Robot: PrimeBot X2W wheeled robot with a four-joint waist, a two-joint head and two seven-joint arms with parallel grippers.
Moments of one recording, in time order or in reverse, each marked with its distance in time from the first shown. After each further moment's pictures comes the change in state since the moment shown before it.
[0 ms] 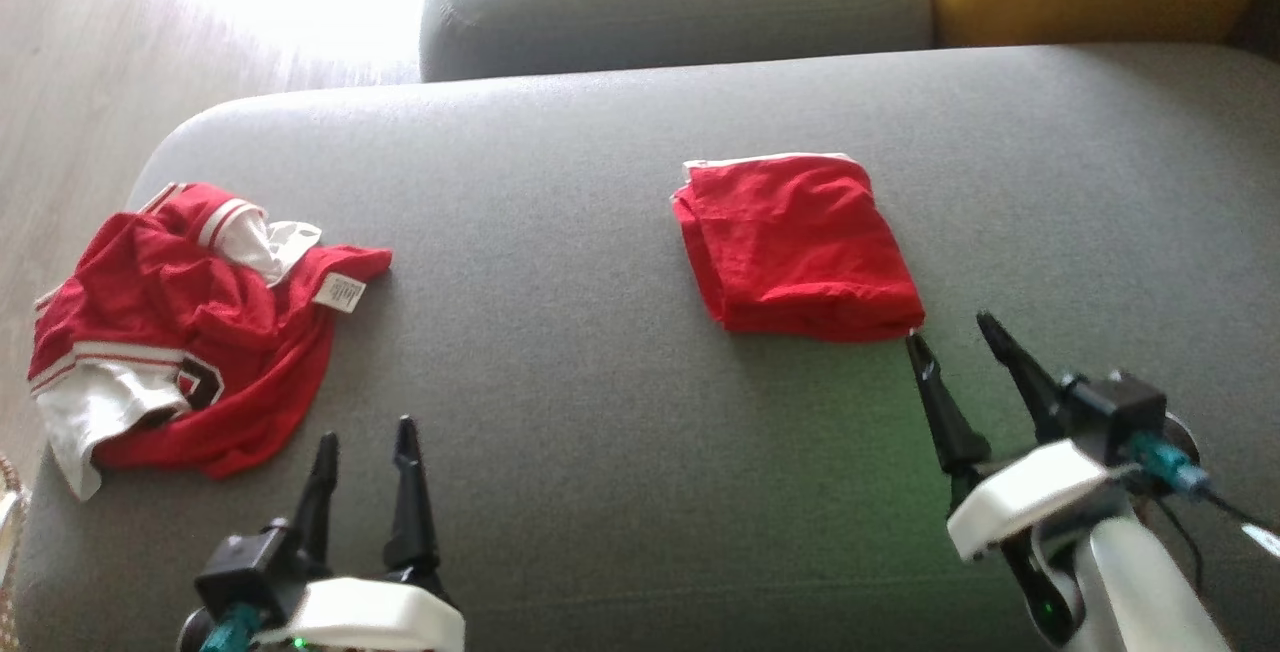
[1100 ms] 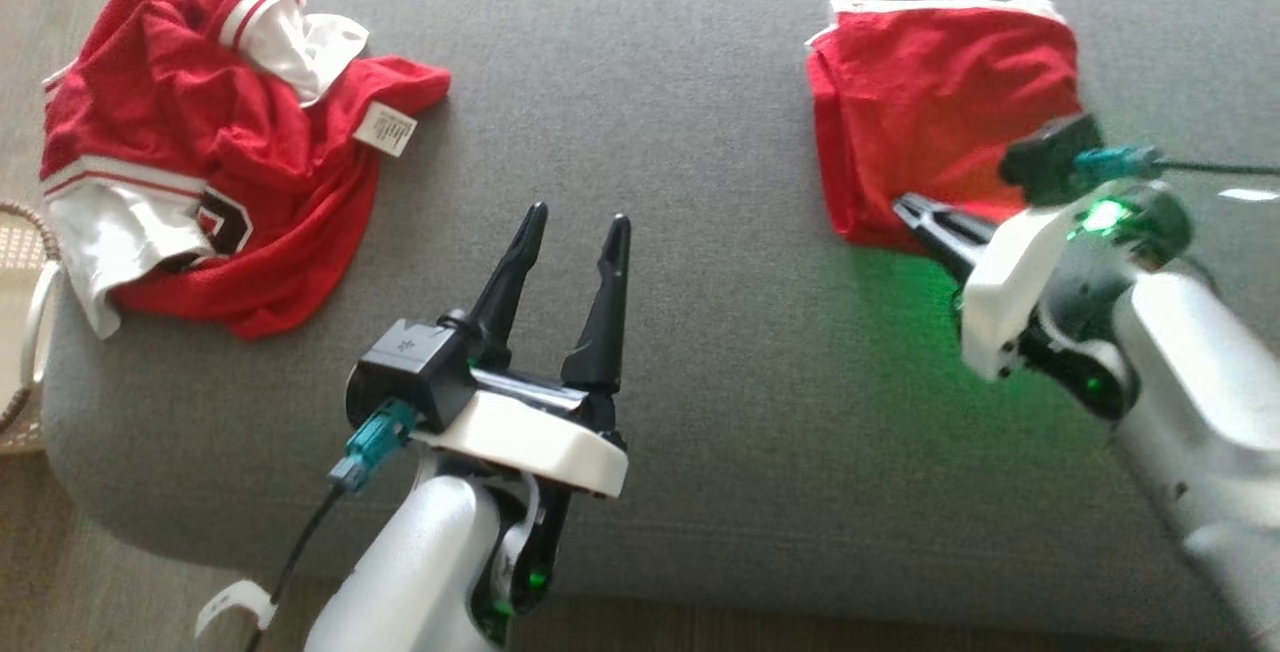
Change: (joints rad) left arm -0.414 -0.011 -0.309 0.045 -0.083 -0.041 0.000; right arm -0.466 -0.305 0.460 0.089 0.412 0.000 0.481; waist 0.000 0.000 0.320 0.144
